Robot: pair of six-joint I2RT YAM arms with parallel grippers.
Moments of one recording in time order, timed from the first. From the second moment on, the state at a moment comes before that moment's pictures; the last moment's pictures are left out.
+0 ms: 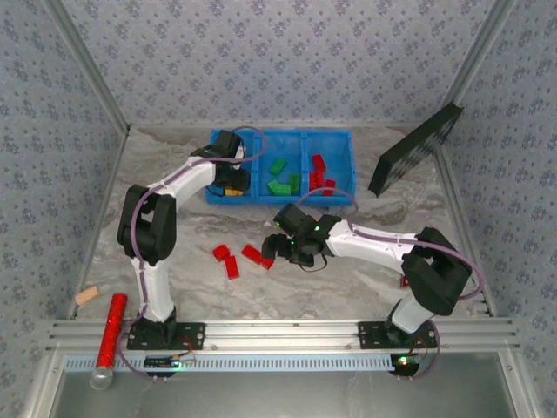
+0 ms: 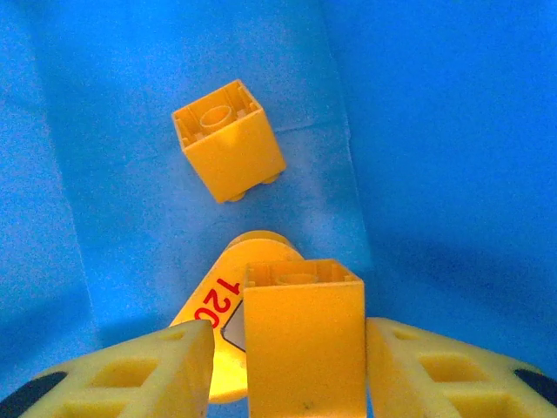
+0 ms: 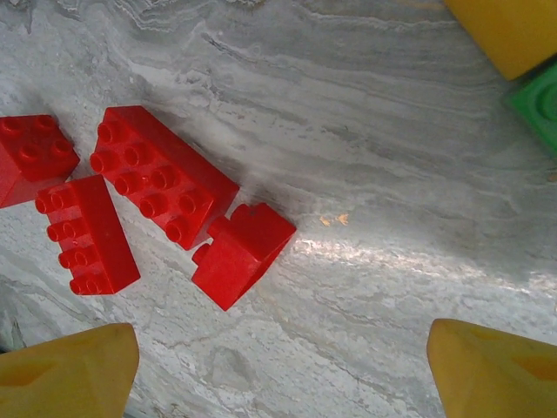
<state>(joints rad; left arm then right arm) -0.40 1.97 1.52 -0.65 -0.02 -0.19 0.92 1.59 1.00 -0.52 -0.16 0.98</state>
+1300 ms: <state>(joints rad) -0.40 1.32 1.31 -0.65 -0.02 -0.21 0.97 1.83 1.15 -0.56 -0.12 0.98</state>
